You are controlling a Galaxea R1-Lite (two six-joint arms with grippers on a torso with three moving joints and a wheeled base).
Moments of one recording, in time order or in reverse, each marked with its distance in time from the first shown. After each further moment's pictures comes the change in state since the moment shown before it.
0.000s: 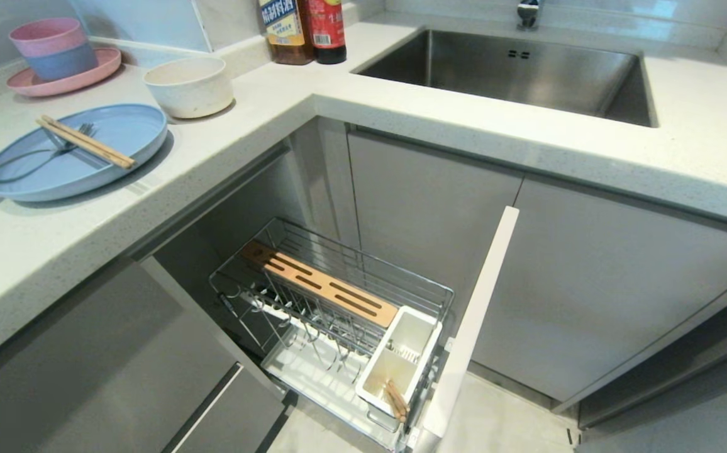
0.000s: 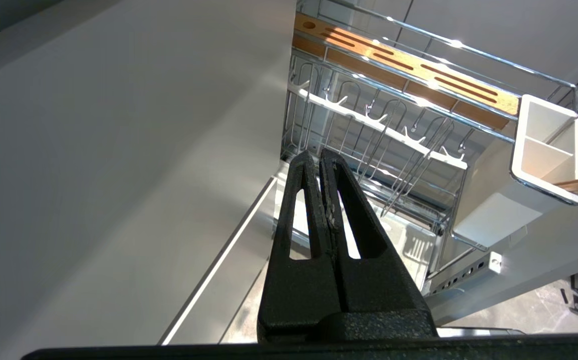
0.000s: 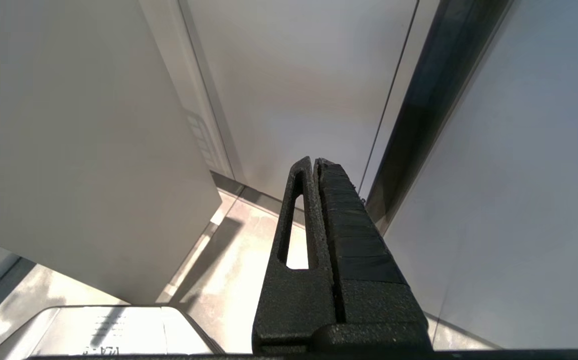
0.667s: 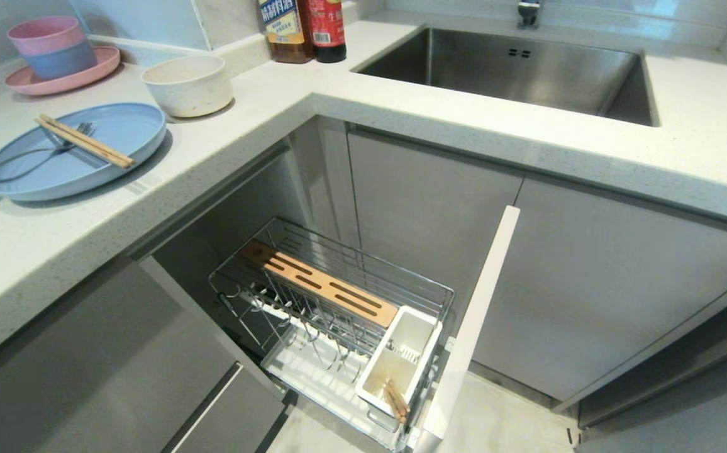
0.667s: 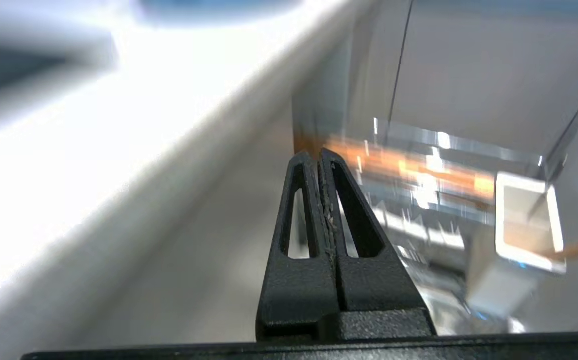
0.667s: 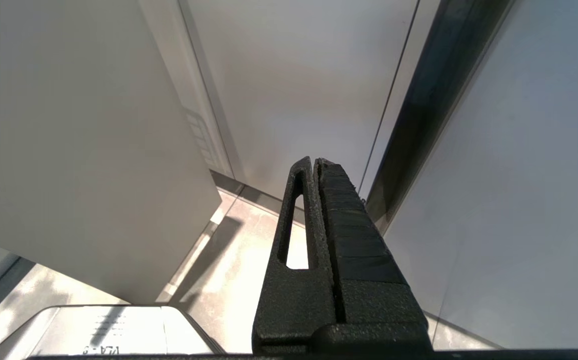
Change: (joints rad) left arm 0.001 0.015 -0.309 0.053 -0.032 0.165; right arm 0.000 0.000 0.000 0.000 0.000 0.000
